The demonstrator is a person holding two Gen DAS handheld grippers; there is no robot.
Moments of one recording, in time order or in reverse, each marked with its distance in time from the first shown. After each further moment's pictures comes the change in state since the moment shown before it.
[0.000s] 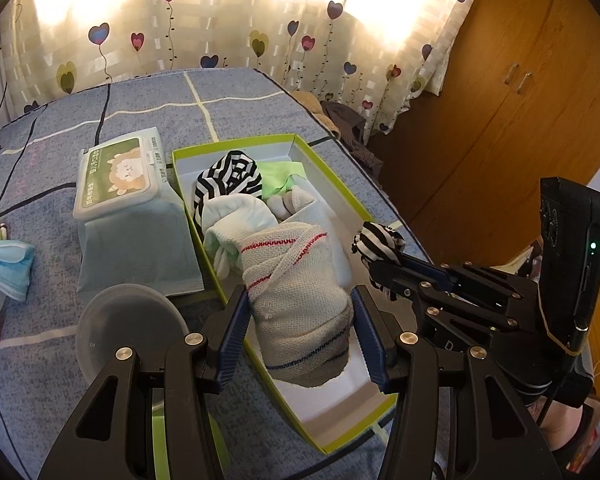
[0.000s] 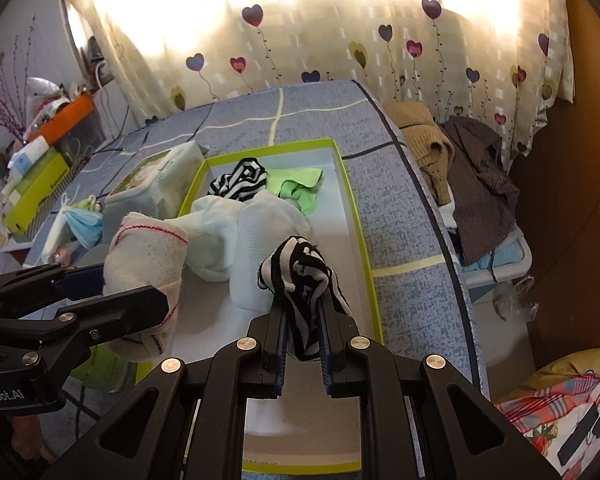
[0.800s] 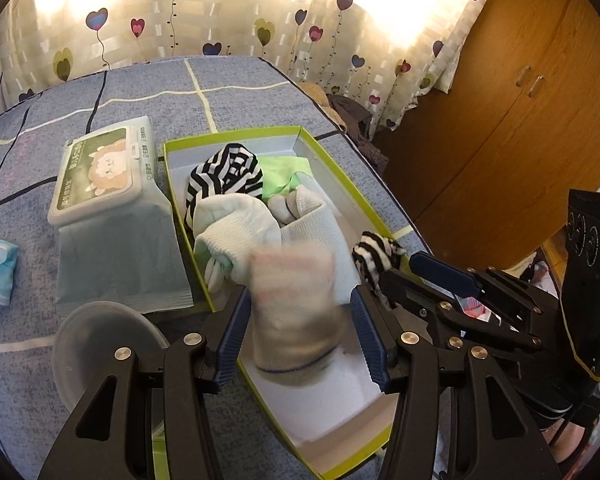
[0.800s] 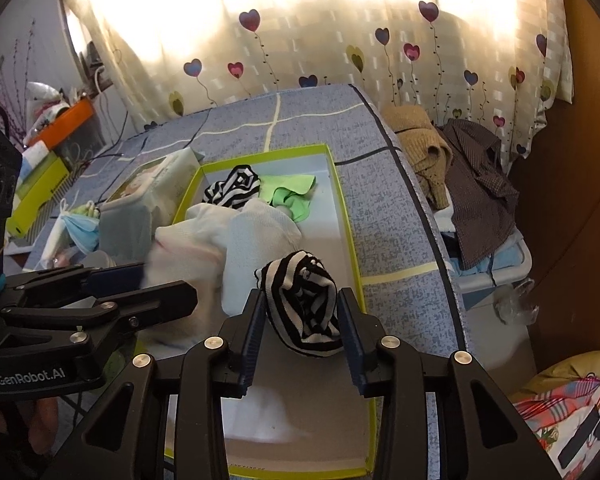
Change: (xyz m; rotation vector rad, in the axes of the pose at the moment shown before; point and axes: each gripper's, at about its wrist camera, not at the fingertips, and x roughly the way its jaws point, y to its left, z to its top) left arm 0.022 0.004 0.010 -0.028 0.020 -0.005; right arm -0.002 -0.007 0.002 0.002 -0.022 0.005
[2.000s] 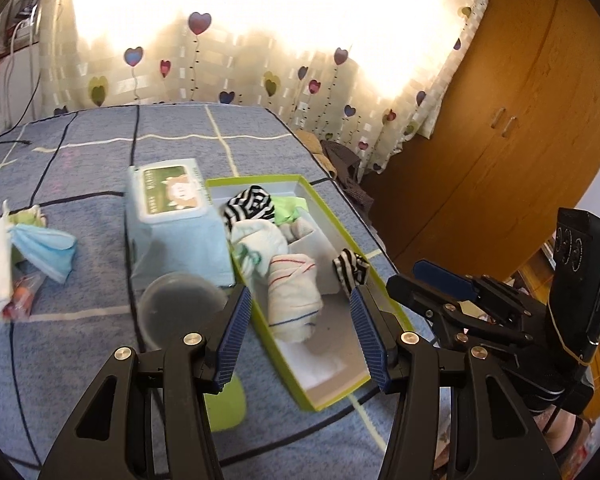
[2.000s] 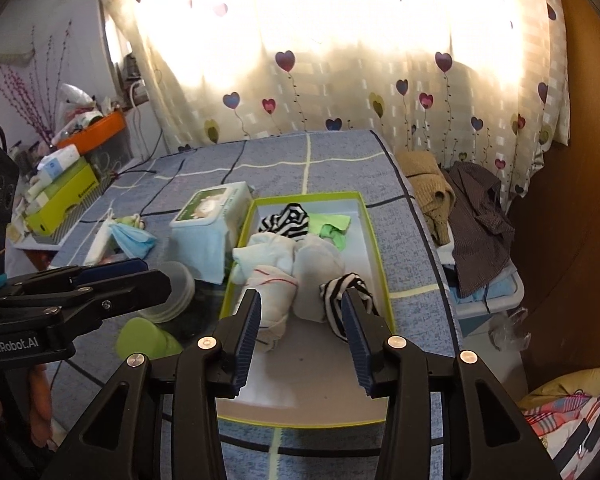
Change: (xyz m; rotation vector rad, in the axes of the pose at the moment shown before) left arm -0.099 0.012 -0.029 -0.041 -0.157 -0.039; right arm -0.074 0.052 -0.003 -0.072 -0.109 0.010
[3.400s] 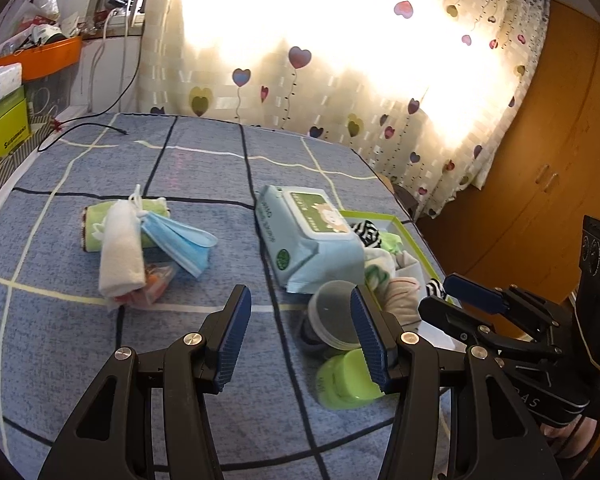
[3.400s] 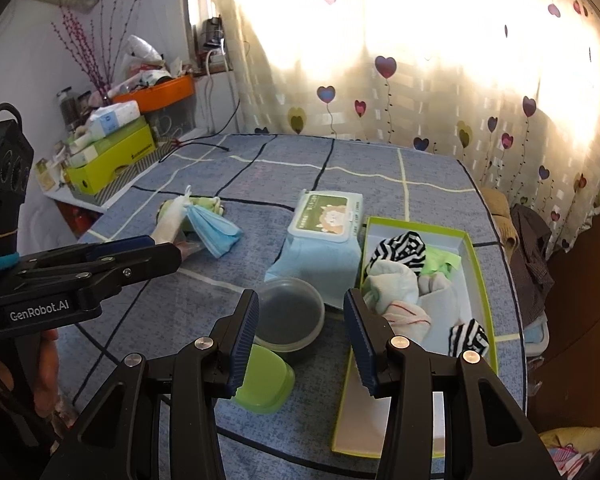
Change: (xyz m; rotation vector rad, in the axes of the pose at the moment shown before) left arm -0.069 0.106 -0.017 -0.131 -0.128 0.146; right arm 0.023 0.117 0.023 -0.205 0.034 0.108
